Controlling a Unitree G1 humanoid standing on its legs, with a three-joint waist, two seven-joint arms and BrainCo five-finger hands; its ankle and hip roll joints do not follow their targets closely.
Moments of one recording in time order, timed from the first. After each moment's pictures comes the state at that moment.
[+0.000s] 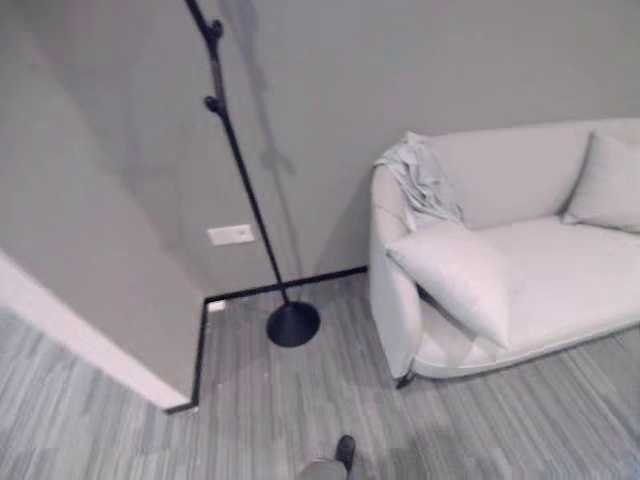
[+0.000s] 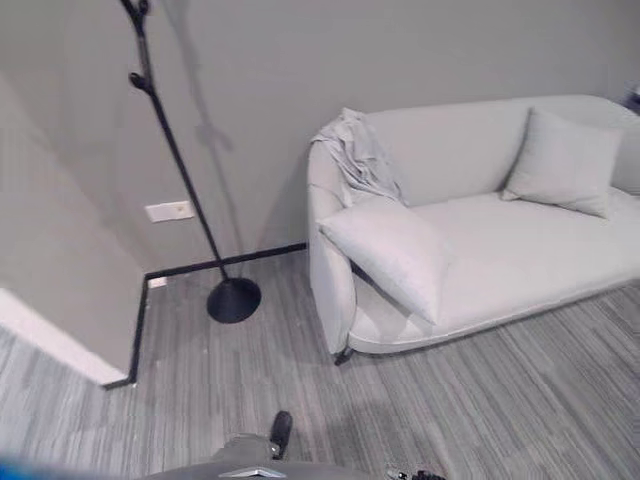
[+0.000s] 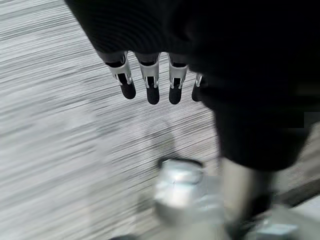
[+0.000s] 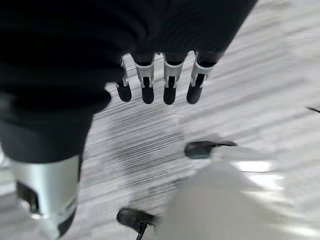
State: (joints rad) left arm -0.02 0.23 -0.18 1.47 -0.15 -0.11 -0.04; right arm 0.01 -0.24 0.20 1.43 0.27 -0.03 0.07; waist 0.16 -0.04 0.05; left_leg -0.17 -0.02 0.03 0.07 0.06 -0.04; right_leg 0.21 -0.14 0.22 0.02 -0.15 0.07
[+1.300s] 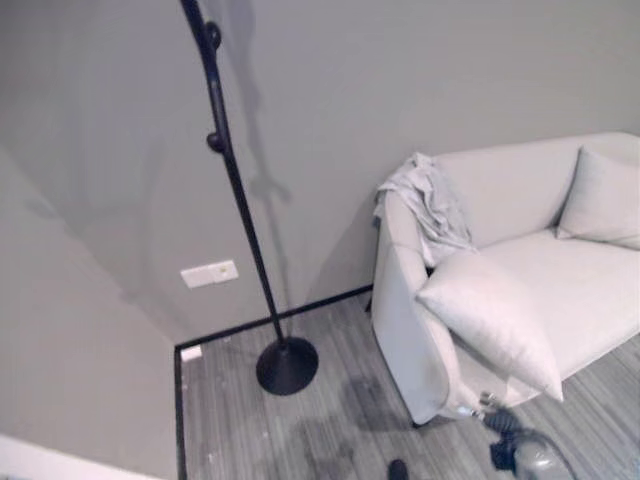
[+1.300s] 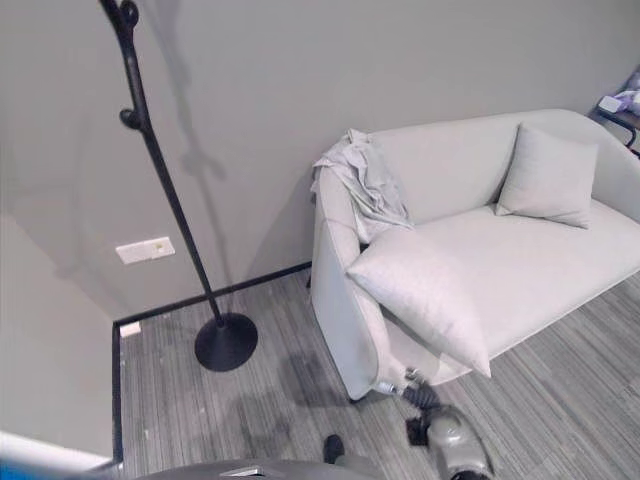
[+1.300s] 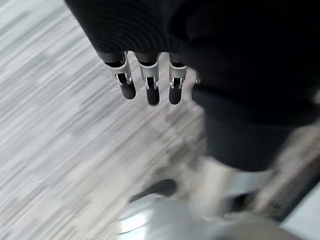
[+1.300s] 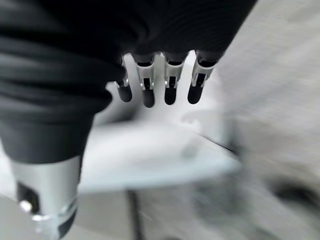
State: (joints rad) left arm 0.01 0.25 -0.36 1.43 0.00 -0.09 0.00; right arm 0.02 -0.39 0.08 0.75 0.23 -0.07 -0.05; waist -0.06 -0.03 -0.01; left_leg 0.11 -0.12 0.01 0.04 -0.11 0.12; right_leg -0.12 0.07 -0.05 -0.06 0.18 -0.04
